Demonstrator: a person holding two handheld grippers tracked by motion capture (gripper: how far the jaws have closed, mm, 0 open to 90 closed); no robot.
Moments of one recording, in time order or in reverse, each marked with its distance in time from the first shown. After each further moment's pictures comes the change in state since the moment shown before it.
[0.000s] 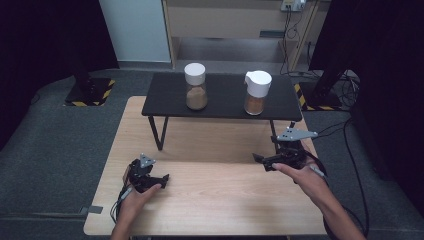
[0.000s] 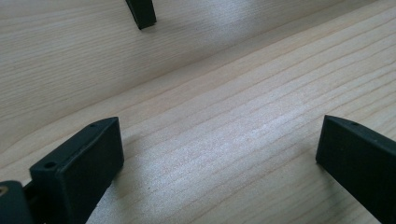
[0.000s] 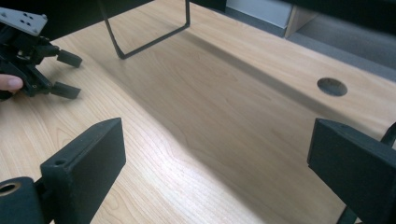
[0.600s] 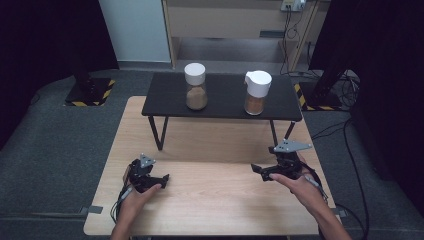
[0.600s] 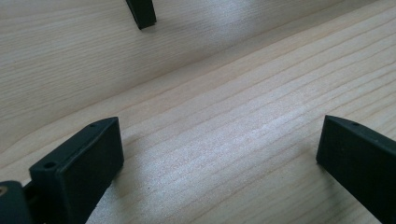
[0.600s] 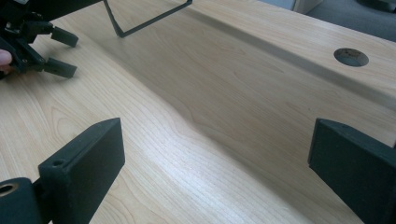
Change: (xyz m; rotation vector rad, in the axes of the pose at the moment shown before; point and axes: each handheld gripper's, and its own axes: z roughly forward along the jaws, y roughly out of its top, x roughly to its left) left arm -0.001 0.000 0.000 0.000 0.001 -0.001; right arm 0.003 -0.032 0.013 0.024 0.009 0.022
